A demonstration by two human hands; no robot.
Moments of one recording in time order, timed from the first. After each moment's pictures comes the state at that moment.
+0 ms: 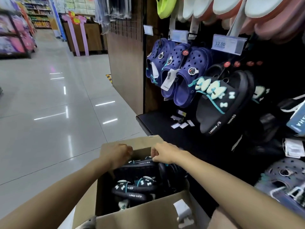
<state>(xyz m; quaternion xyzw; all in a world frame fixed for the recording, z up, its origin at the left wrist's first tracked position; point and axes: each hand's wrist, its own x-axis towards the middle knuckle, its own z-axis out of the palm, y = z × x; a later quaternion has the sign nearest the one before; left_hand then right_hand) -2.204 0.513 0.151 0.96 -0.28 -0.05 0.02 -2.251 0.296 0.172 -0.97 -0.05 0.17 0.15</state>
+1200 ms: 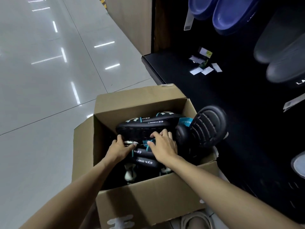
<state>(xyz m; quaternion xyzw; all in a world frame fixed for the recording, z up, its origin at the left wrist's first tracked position) -2.186 0.529 -0.084 0.91 0.08 -0.29 0.28 -2.231 0.354 -0.045 -0.95 0.12 0.15 0.24</state>
